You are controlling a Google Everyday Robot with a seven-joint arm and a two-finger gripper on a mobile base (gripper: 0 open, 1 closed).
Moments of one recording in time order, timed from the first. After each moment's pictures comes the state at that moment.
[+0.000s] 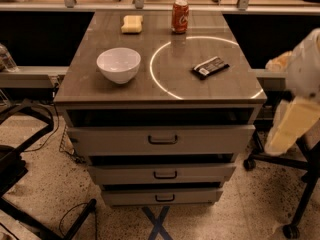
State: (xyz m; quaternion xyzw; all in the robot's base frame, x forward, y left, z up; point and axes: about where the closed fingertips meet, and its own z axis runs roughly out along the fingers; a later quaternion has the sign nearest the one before) arm 0.429 -0.214 0.938 -0.61 0.77 -0.03 0.18
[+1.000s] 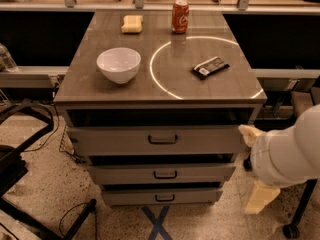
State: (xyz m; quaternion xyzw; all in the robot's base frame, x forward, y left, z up) arm 0.389 -0.197 0.783 -0.66 0.73 -0.07 0.19
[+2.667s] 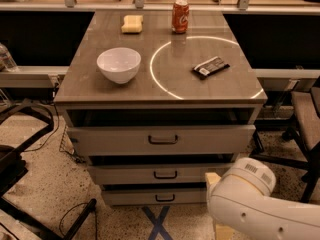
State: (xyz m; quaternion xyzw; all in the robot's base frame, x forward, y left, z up) arm 0.369 -0.166 0.592 -0.71 0.69 -0.11 0.08
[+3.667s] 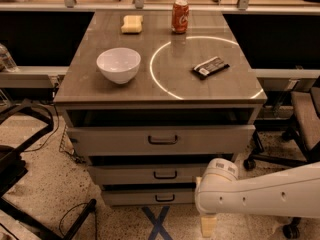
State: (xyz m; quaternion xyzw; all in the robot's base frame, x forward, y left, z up) arm 0.416 -0.156 0.465 -0.70 0.71 -0.07 0.06
